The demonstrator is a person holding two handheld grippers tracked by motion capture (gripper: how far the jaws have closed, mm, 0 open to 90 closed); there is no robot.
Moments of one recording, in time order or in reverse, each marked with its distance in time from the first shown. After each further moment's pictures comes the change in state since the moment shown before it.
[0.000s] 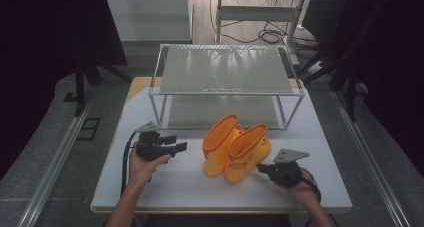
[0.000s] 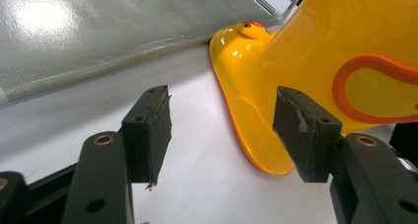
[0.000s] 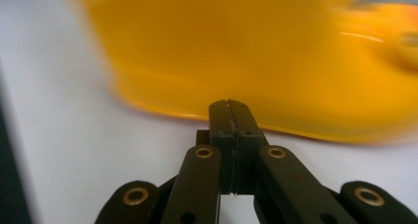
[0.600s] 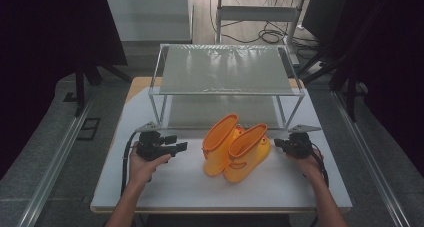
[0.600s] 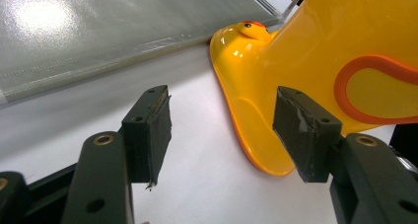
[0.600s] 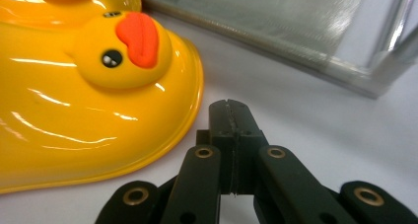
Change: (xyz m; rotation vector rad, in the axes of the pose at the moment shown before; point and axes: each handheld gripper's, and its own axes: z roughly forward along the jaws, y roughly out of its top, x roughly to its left) left arm 0.001 0.000 0.002 0.004 -0.002 0.001; right arm -0.090 0.008 0.023 0.047 -0.180 0.188
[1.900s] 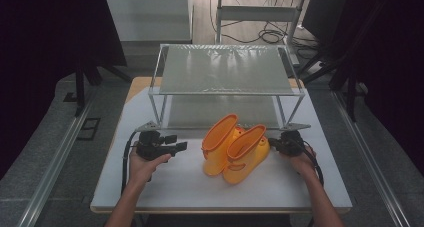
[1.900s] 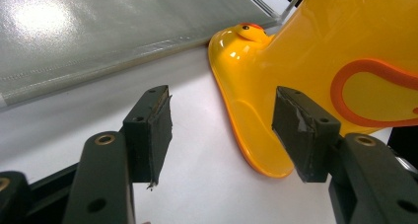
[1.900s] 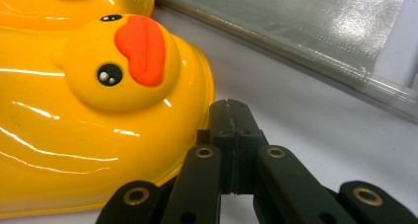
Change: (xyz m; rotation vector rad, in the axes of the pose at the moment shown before) left arm -0.001 0.001 -0.001 -0.004 -0.006 0.002; right arm 0.012 0.010 0.014 0.032 -0.006 -0.046
